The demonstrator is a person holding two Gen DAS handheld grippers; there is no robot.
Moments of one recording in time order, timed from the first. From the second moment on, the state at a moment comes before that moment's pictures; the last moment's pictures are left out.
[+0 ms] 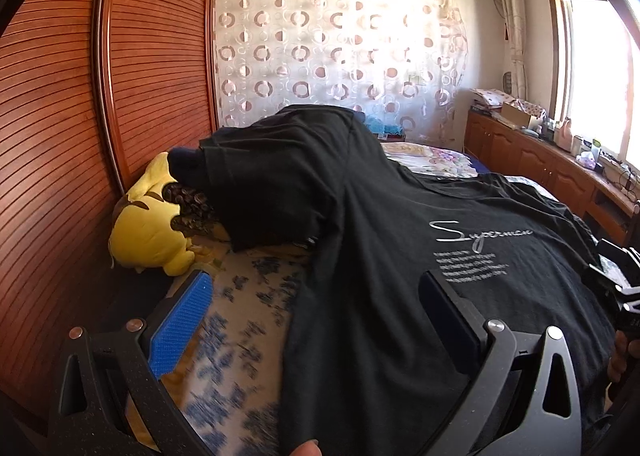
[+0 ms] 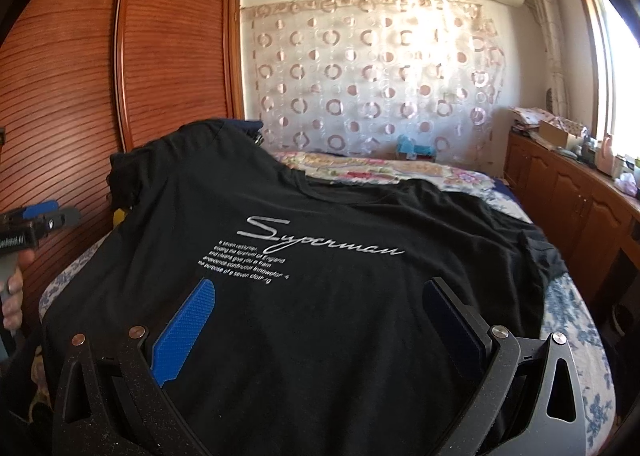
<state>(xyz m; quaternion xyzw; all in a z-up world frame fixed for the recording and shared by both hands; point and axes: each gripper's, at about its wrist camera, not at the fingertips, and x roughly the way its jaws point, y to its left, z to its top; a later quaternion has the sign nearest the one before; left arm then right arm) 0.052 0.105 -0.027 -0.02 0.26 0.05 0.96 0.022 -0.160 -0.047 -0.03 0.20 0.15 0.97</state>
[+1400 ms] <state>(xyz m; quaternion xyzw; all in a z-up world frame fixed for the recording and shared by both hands) 0.136 0.166 -0.015 -0.01 0.28 -0.01 0.96 0.049 -0.156 -0.053 -0.04 0.23 0.18 0.96</state>
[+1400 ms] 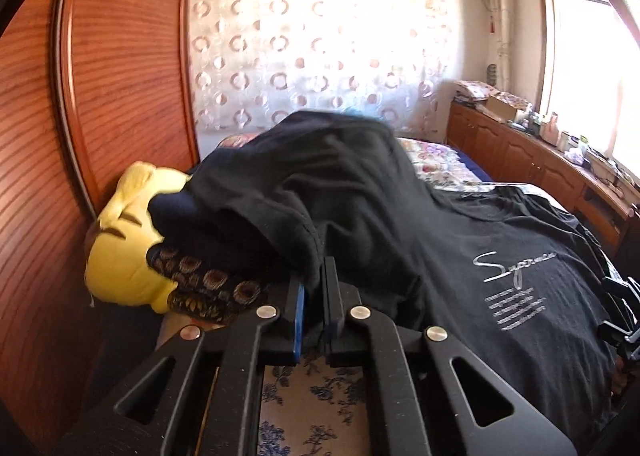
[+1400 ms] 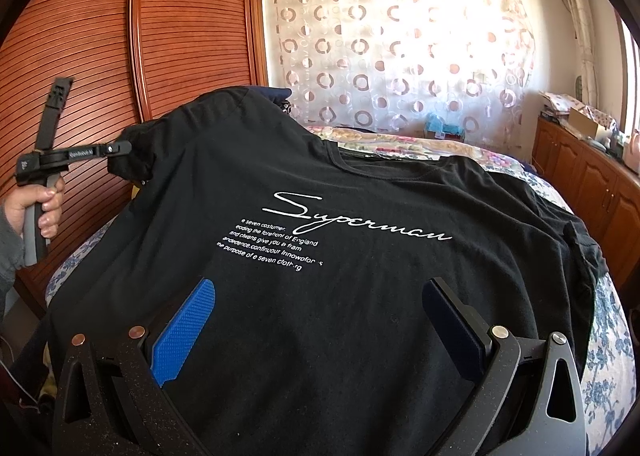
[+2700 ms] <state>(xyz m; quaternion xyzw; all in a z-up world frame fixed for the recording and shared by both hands) 0.100 0.108 -0.080 0.05 0.36 -0.06 0.93 0.072 -0.148 -0.019 -0.03 0.25 0.25 0.93</state>
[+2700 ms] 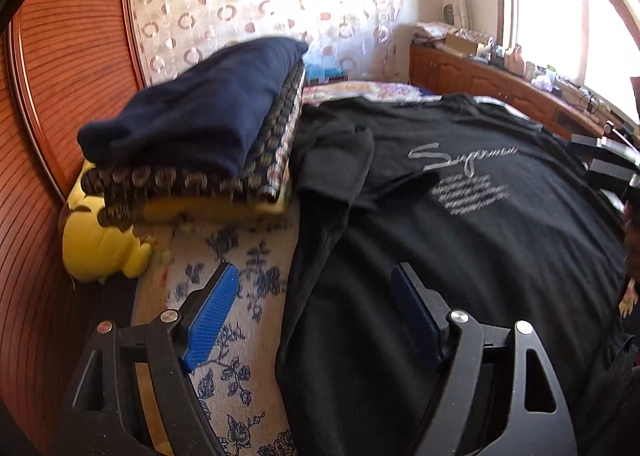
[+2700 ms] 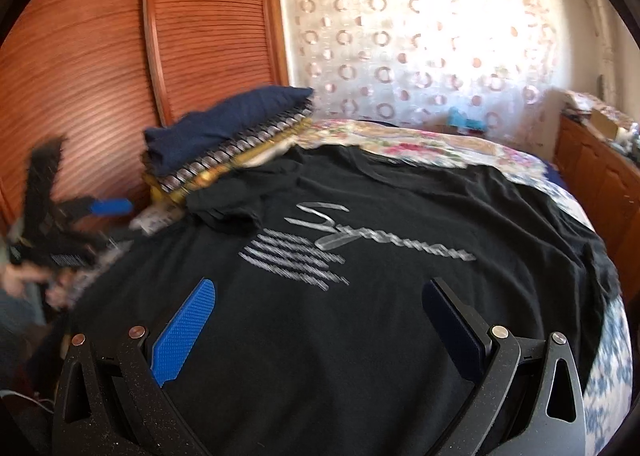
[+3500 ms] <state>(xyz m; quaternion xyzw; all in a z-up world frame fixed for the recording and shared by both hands) 0.123 0.121 -0.101 0.01 0.42 -0.06 0.91 0.267 -0.054 -0.032 0.00 0.40 0.34 0.85</state>
